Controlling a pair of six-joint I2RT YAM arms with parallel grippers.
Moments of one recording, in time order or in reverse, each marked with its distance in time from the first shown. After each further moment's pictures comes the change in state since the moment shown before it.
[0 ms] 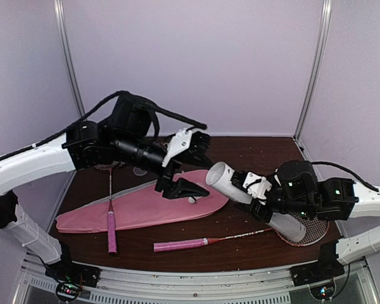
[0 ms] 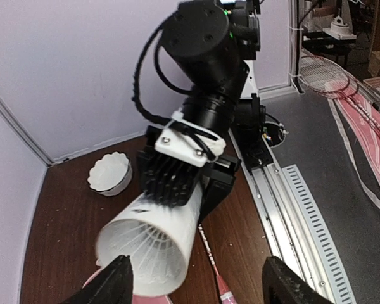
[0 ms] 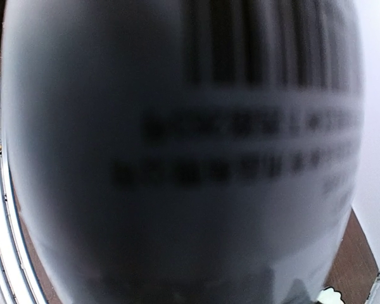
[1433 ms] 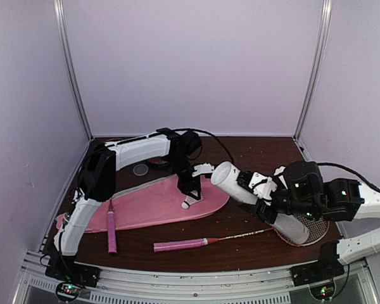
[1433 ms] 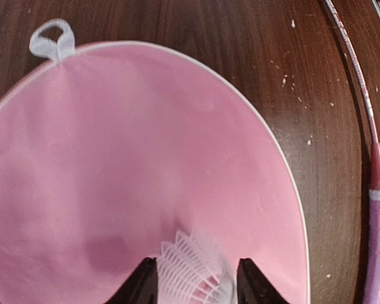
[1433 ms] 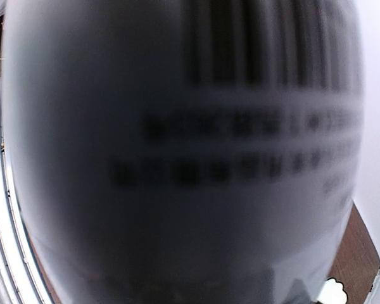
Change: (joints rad) left arm 0.335 0.962 0.720 -0.602 -0.044 0.275; right arm 0.000 -0.056 -0.018 -0.041 0.010 0.026
